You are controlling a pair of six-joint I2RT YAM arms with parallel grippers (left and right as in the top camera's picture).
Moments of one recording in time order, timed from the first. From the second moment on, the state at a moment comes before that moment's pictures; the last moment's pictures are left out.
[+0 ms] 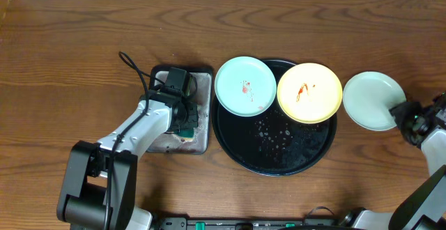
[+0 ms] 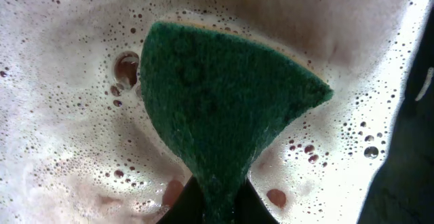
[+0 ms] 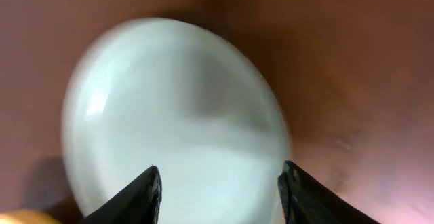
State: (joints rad) left arm -0.28 1.66 0.90 -0.60 0.02 -0.36; right arm -0.61 1.54 0.80 -0.24 -0.26 0.49
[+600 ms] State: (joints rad) left arm -0.28 1.66 0.90 -0.60 0.02 -0.36; right arm -0.23 1.54 0.80 -0.18 -0.38 0.07
